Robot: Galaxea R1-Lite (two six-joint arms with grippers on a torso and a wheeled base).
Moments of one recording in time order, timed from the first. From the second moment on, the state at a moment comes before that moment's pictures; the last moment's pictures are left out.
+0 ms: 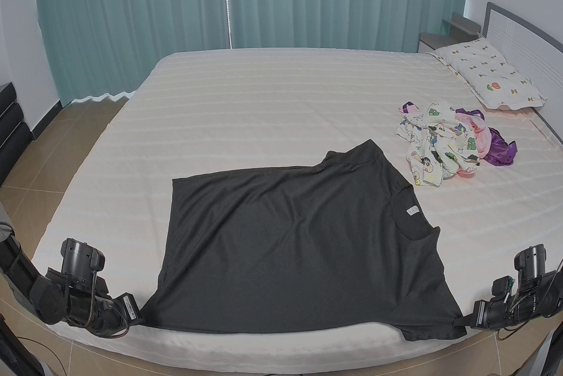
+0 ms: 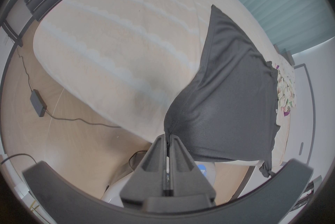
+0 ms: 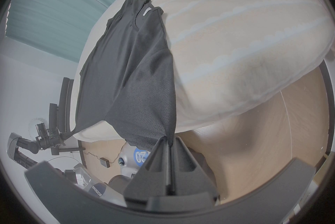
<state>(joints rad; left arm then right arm) -0.06 1.79 -0.22 -0.46 -0.14 -0.63 -0.14 1.82 -0.02 -0.70 0.40 0.24</state>
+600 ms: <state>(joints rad) -0.17 1.73 -0.21 -0.28 -0.14 -0.61 -0.22 1.76 -0.02 -0.65 0.40 0.19</state>
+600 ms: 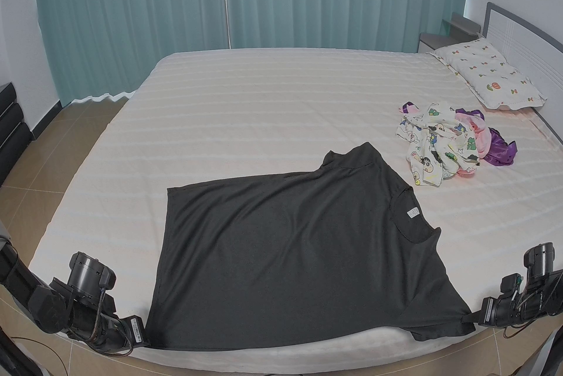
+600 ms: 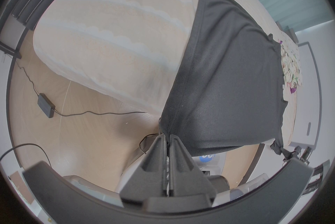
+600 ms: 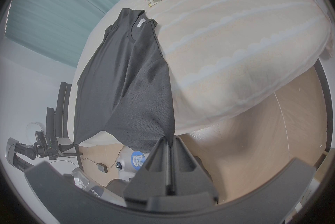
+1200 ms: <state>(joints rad) -0.21 1.72 -0.16 -0.26 -0.11 -0.57 -0.30 1.72 -0.02 -0.49 0.42 -0.01</state>
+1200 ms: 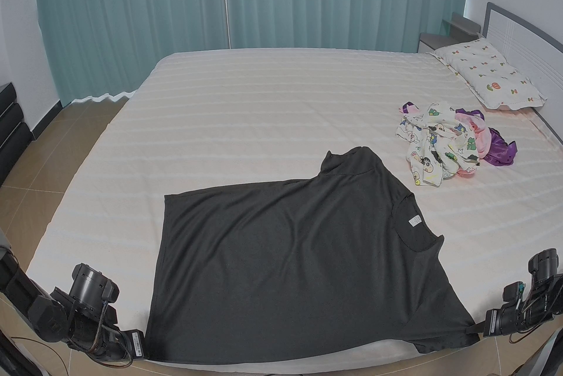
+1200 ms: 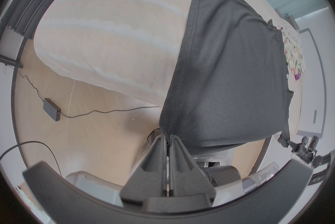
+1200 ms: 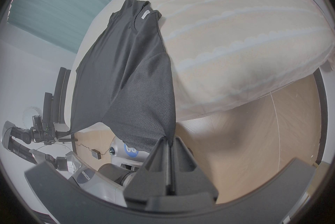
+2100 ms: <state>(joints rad) -0.17 1.51 -0.42 -0.16 -0.09 -0.73 -0.24 1.48 -0.20 -0.50 0.56 0.31</state>
